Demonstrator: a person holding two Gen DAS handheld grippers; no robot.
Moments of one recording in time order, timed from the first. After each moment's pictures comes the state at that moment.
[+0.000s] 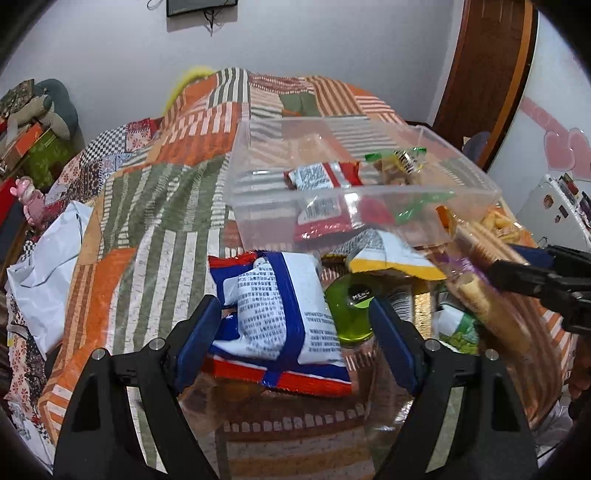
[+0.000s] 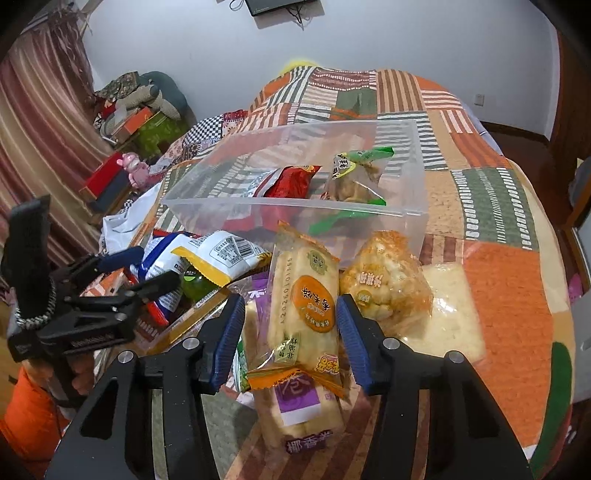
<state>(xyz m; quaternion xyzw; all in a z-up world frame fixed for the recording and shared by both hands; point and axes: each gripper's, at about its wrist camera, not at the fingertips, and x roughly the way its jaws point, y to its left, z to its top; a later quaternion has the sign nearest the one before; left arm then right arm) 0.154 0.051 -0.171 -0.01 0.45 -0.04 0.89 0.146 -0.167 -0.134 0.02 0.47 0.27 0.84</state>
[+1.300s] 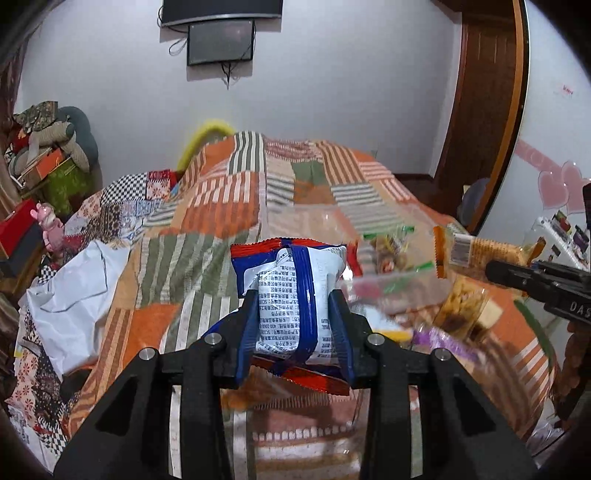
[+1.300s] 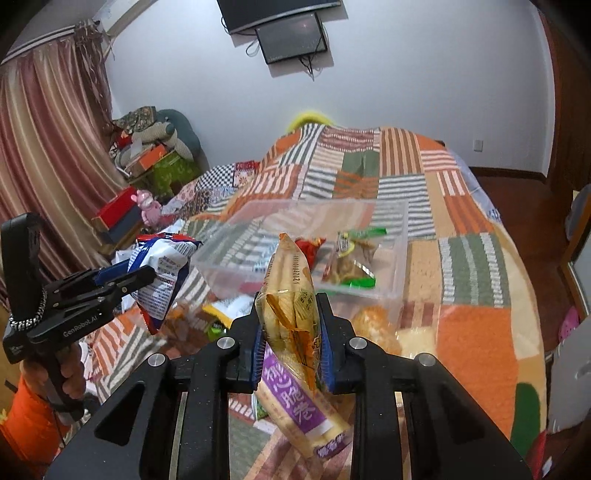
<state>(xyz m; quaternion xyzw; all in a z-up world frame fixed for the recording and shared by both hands) 0.130 0.065 -0.092 -0.02 0.34 -0.02 0.94 0.149 -0.176 -0.080 0.03 0.38 0.28 0.88</state>
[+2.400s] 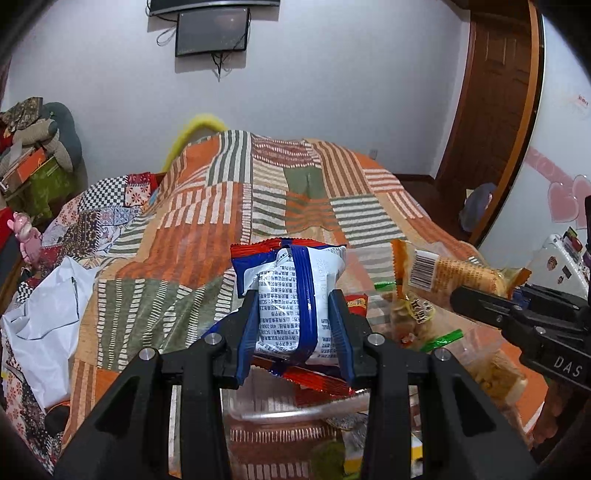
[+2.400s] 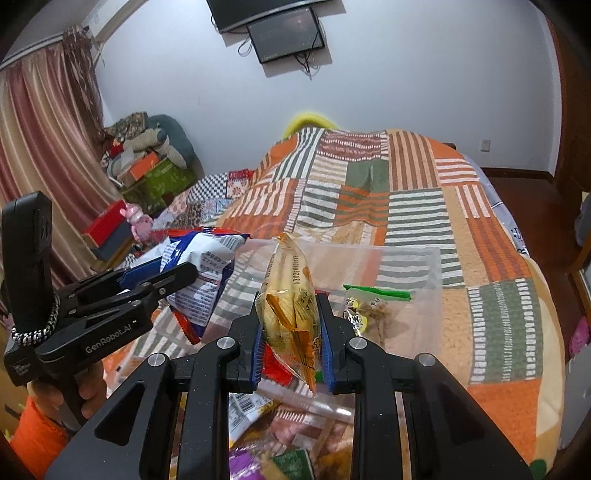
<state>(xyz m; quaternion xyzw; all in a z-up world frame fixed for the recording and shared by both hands) 0.246 0.058 -0.113 -0.03 0.36 -0.03 0.93 0.222 -0.135 -0.092 0.04 0.39 0.28 0.88</state>
